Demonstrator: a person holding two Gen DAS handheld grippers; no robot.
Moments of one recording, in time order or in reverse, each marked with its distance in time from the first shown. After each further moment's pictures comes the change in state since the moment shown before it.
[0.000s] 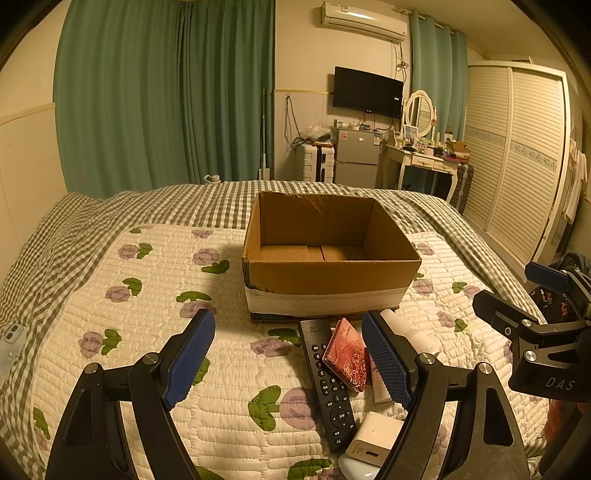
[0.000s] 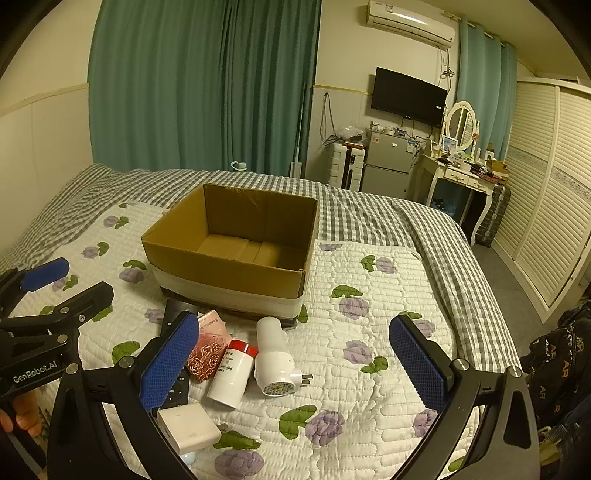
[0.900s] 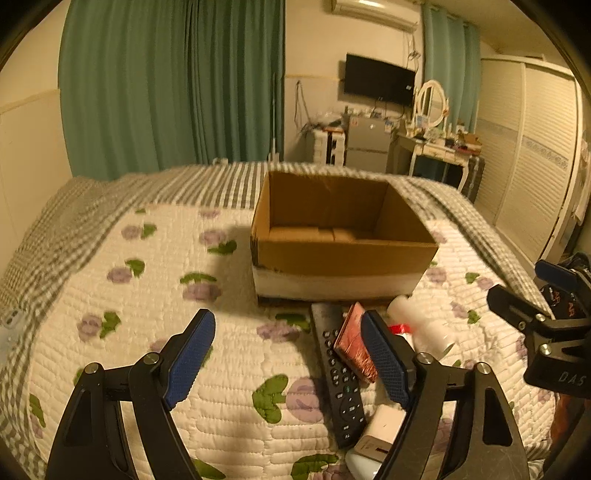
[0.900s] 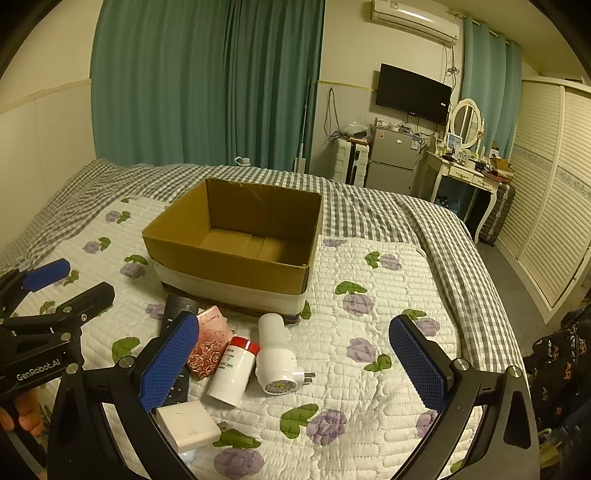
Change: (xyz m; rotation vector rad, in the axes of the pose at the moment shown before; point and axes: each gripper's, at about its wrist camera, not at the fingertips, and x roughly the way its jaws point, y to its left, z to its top) left arm 0.026 0.002 -0.010 -0.033 0.085 0.043; right arm 0.012 -0.003 -0.003 -0.003 0.032 0.012
